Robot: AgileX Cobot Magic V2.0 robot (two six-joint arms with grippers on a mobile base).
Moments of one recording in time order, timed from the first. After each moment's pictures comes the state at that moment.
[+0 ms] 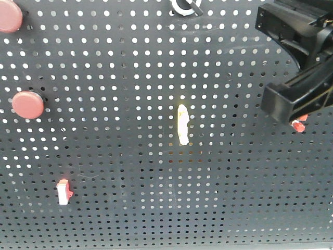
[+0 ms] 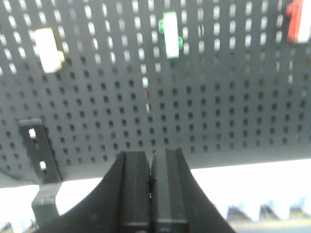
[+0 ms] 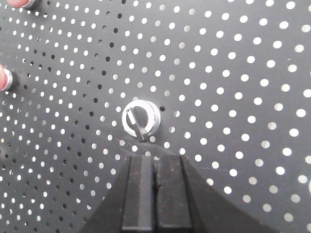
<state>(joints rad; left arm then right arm) 0.02 -0.01 0.03 -0.02 0.07 0.11 0.83 0.98 -1.20 -1.41 0.26 1.00</state>
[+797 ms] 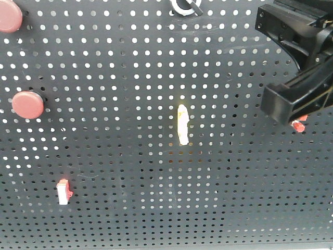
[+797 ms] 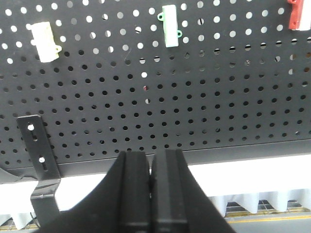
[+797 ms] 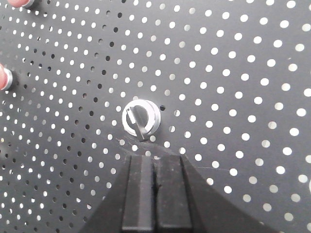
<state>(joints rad) 0.02 -0.01 0.03 -0.02 0.08 0.11 0.83 0.98 -1.20 -1.41 0.26 1.00</state>
